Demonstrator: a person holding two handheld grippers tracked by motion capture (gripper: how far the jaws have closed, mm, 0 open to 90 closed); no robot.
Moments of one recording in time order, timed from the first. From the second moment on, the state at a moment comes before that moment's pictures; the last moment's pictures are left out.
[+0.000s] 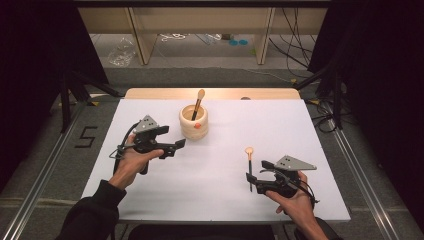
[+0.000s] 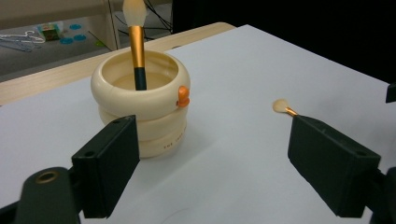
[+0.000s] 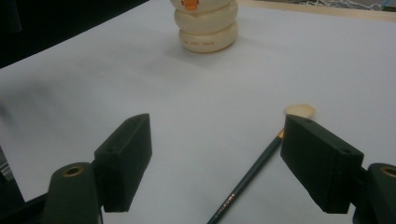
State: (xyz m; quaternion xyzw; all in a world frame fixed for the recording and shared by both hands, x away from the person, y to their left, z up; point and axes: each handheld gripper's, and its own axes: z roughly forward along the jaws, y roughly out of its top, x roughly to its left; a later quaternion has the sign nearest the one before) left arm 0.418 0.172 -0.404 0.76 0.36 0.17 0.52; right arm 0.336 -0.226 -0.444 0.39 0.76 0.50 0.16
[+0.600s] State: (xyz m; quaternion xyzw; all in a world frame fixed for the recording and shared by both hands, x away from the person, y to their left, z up) left arm 0.376 0.175 -0.426 0.77 0.35 0.17 0.51; right arm 0.333 -0.228 -0.443 0.40 0.76 0.50 0.15
